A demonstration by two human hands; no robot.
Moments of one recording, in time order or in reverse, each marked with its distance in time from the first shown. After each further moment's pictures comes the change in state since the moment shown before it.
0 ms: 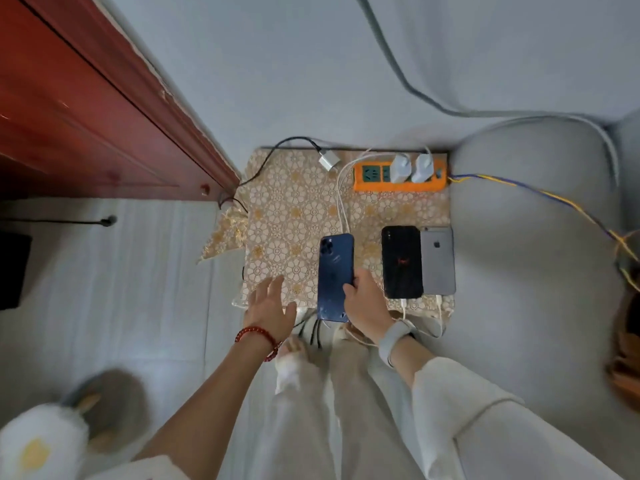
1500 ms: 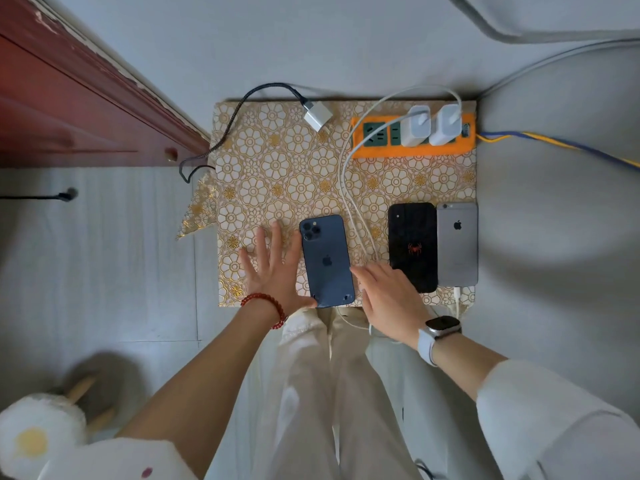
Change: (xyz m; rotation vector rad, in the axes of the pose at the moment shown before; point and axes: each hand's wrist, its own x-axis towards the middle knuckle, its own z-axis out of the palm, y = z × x) left_hand 0.090 0.009 0.040 0.485 -0.048 0.177; right_hand 0.052 0.058 -0.030 -0.937 -0.192 -0.495
